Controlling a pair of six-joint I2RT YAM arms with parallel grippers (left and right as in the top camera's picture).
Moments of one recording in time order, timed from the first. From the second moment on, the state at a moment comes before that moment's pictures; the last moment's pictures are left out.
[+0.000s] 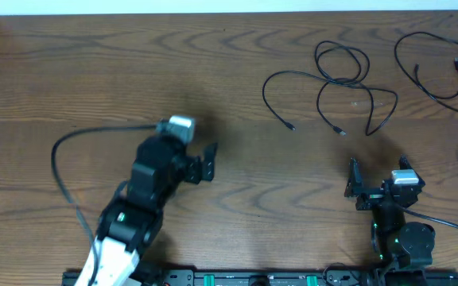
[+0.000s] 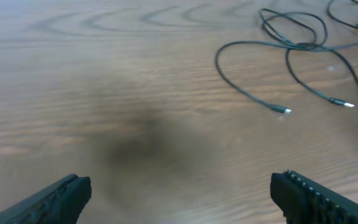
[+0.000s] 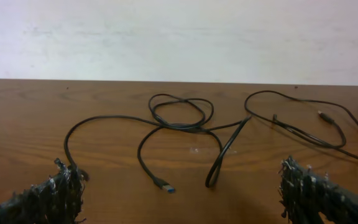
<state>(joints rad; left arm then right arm) -0.36 0.85 0.56 -0.27 0.02 -0.16 0.06 0.01 0.01 -0.07 0.02 0.01</state>
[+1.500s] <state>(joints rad) -0.04 0.01 0.03 -0.13 0.05 -0.02 0.06 0.01 0.01 -0.07 0.02 0.01</state>
